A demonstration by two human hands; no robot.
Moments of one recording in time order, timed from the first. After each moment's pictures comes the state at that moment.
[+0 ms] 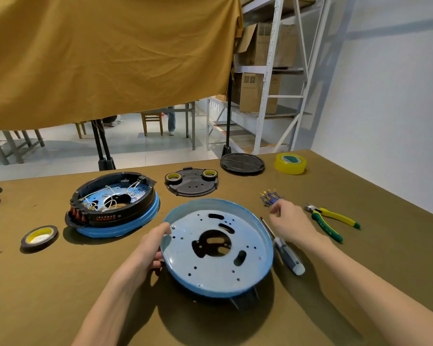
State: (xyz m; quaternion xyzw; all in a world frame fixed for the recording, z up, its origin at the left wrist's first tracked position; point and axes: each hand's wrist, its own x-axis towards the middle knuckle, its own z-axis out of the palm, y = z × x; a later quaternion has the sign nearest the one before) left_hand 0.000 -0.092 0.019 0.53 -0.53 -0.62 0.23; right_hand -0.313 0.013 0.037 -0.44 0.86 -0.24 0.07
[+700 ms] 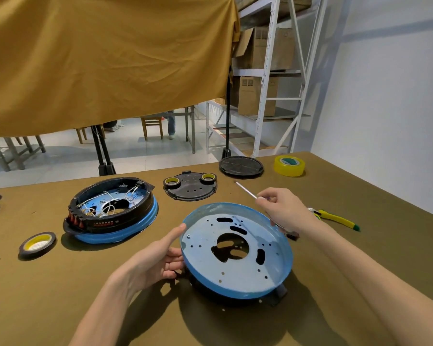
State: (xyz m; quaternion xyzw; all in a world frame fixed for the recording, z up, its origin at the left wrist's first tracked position) left_hand -0.007 -0.102 0.009 0.46 -0.52 -0.71 0.11; right_hand -0.286 0.022 0.094 -0.49 0.77 -0.36 0.19
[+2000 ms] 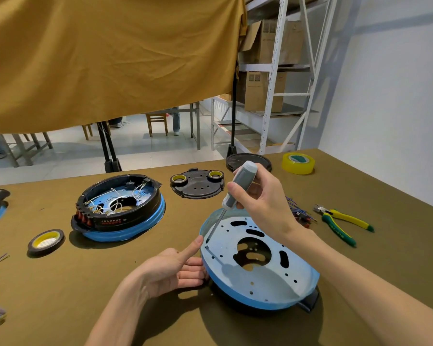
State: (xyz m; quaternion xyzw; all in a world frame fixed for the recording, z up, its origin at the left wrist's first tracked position) left_hand -0.007 -0.092 0.001 0.42 -0.52 -0.74 0.08; right_hand -0.218 -0.001 0.098 -0.60 0.53 -0.59 0.11
